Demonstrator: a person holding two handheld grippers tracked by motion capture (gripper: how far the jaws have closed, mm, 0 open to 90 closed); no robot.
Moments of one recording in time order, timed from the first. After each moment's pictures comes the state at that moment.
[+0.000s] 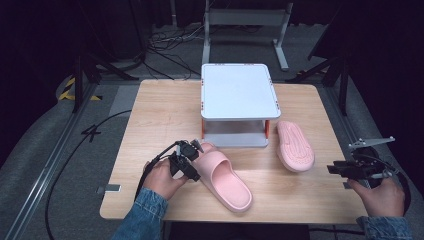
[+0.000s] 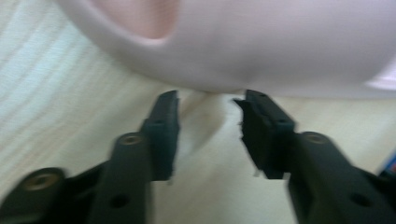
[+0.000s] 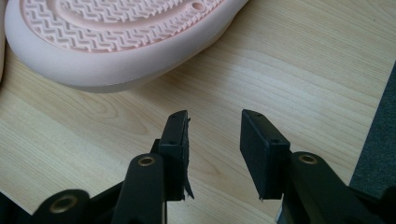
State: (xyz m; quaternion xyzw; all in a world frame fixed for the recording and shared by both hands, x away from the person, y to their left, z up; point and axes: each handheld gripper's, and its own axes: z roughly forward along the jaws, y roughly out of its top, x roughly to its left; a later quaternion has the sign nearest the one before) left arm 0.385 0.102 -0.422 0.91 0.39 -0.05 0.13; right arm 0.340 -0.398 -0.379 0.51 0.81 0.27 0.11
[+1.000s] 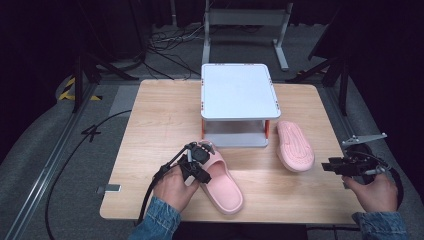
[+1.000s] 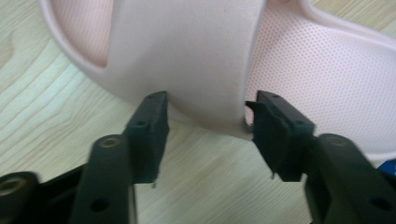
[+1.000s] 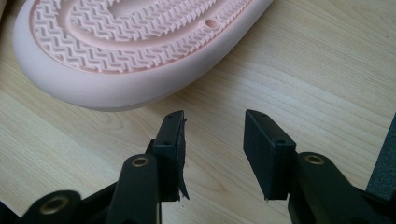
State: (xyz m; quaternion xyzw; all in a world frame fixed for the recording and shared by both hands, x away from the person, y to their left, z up) left arm 0.359 0.072 -0.397 0.90 0.42 0.04 0.13; right arm 0.350 -0.385 -0.380 0.49 0.82 0.27 0.11
